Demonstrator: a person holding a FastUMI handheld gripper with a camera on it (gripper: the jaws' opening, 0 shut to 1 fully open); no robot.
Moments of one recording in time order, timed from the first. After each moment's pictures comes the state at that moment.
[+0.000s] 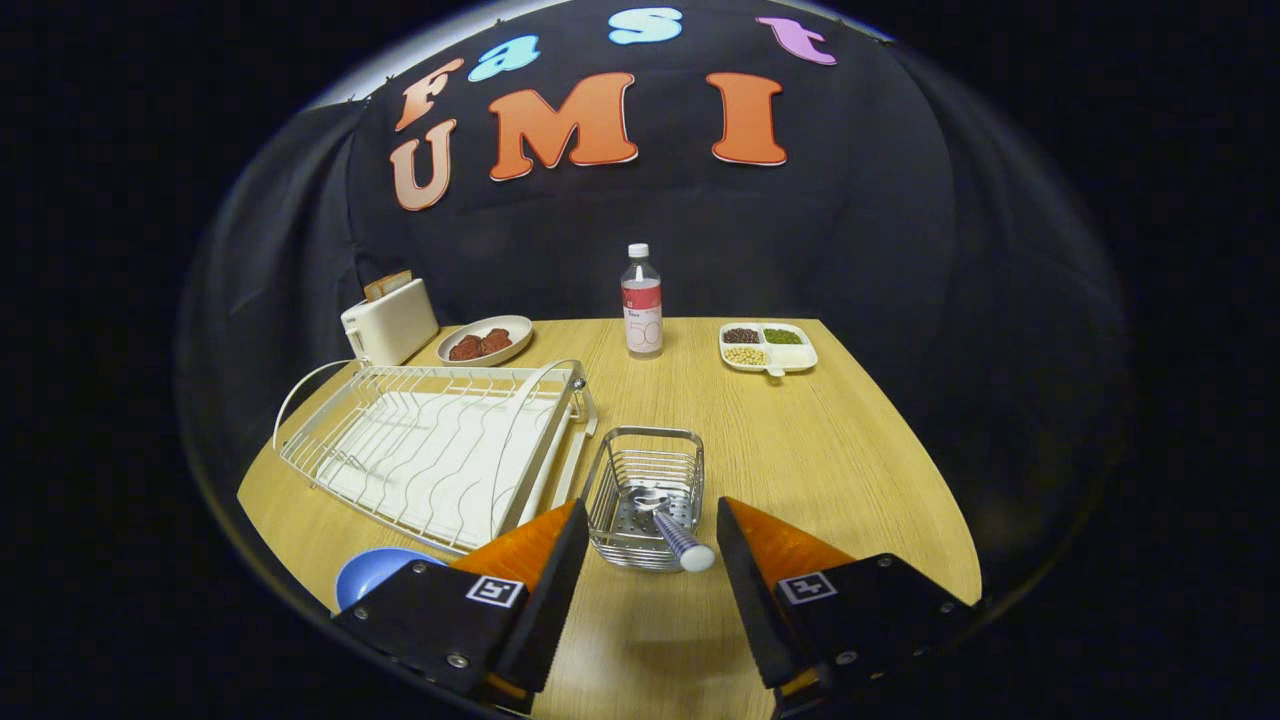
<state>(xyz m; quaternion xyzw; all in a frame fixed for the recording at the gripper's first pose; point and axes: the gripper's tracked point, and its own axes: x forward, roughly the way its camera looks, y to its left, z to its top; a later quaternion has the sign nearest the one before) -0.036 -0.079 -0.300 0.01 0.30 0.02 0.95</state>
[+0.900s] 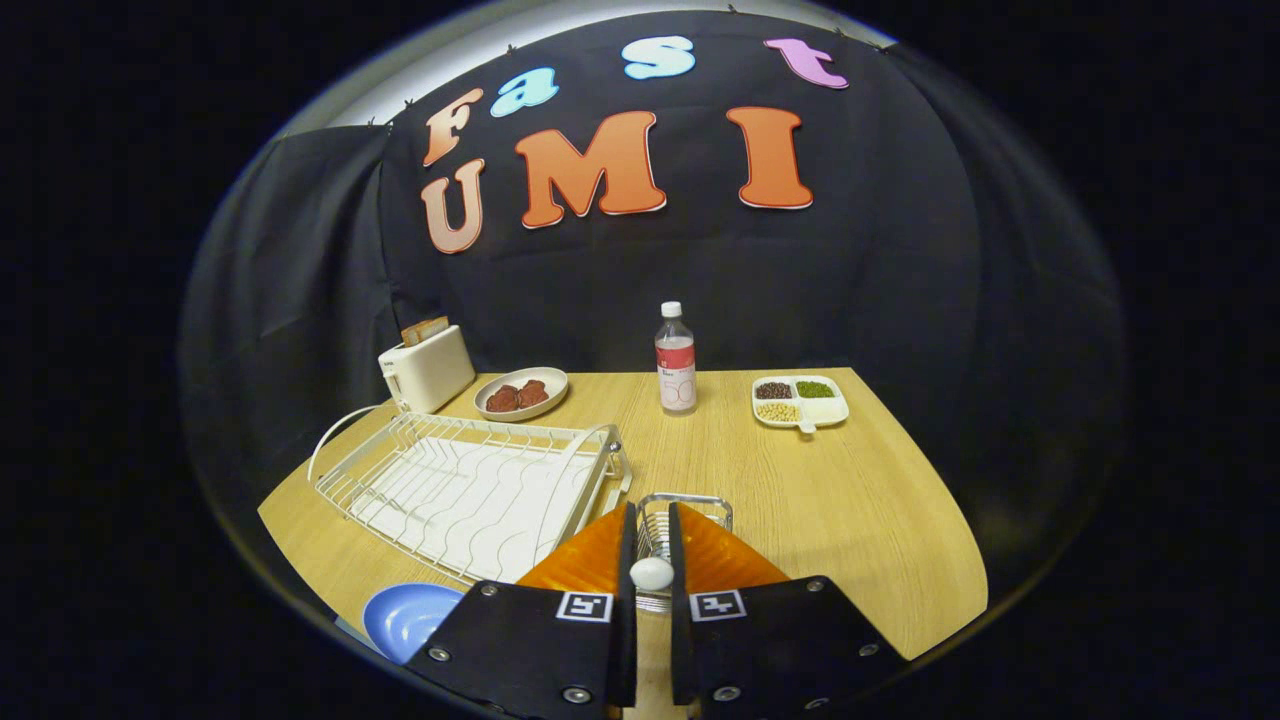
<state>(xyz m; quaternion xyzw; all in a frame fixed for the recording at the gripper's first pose) -0.013 -0.065 -0.239 0.04 0.24 0.06 0.97</state>
